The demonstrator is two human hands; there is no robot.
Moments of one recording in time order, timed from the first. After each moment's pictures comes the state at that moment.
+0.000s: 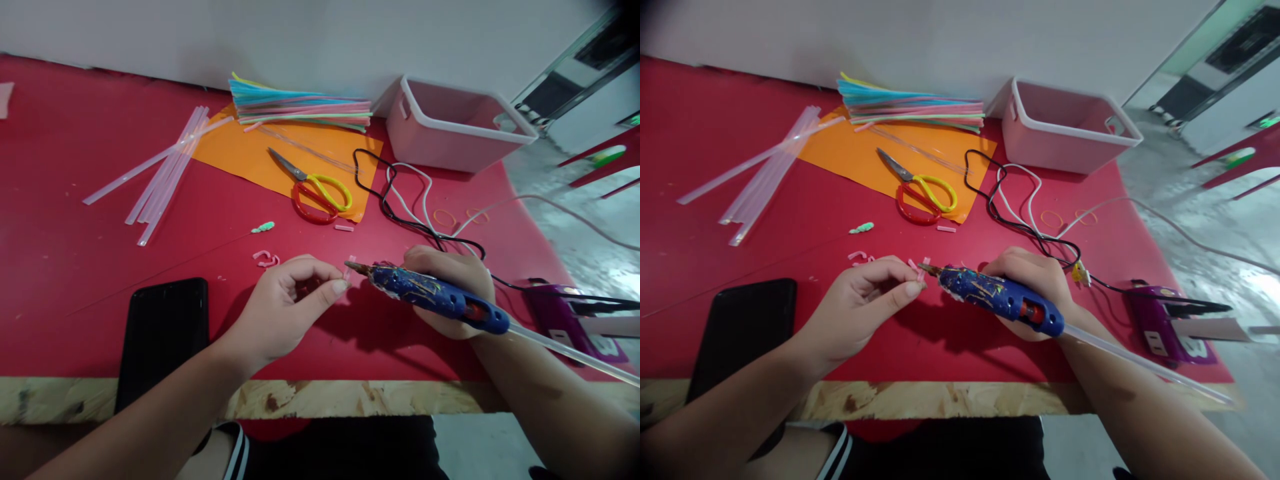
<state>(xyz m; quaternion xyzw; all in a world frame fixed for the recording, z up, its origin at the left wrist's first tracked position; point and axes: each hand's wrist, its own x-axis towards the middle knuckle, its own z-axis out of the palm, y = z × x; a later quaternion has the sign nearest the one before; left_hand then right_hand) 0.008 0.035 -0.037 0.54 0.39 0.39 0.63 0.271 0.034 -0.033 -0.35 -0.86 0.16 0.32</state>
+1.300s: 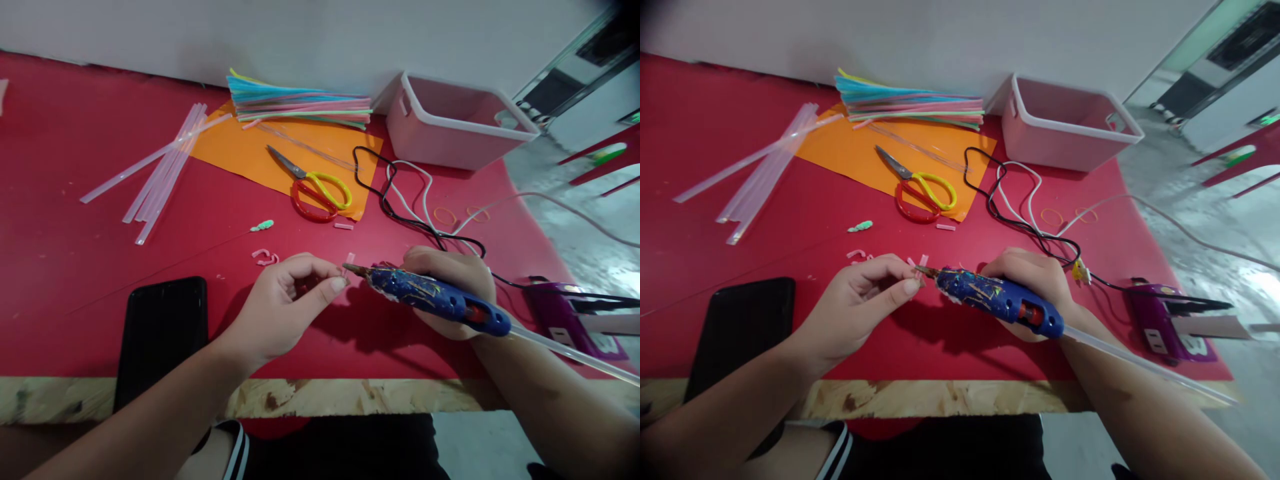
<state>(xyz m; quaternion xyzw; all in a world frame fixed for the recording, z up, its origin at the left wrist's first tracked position) 0.008 0.035 -0.037 0.52 0.39 0.39 0.66 0.276 0.032 -0.038 -0.35 -0.86 0.18 0.32</state>
